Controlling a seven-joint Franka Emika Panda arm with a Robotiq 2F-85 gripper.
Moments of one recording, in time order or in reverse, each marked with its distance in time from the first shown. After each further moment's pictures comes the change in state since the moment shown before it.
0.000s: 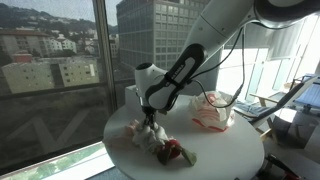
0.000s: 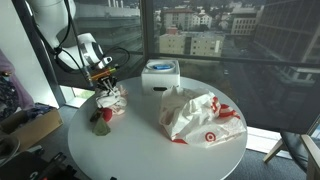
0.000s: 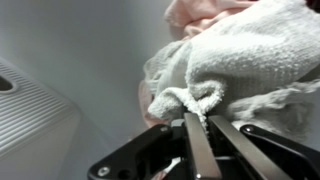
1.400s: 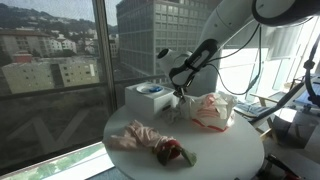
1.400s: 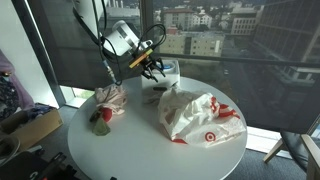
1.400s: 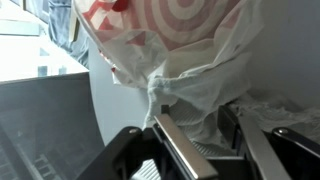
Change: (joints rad) arm -0.181 -0.014 -0.137 0.178 -0.312 -0.302 0.288
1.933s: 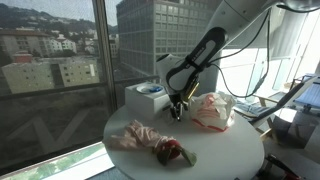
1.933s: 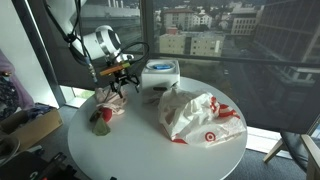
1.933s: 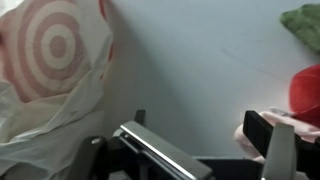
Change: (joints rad) arm -0.031 -0.157 0.187 -0.332 0.276 0.006 -0.121
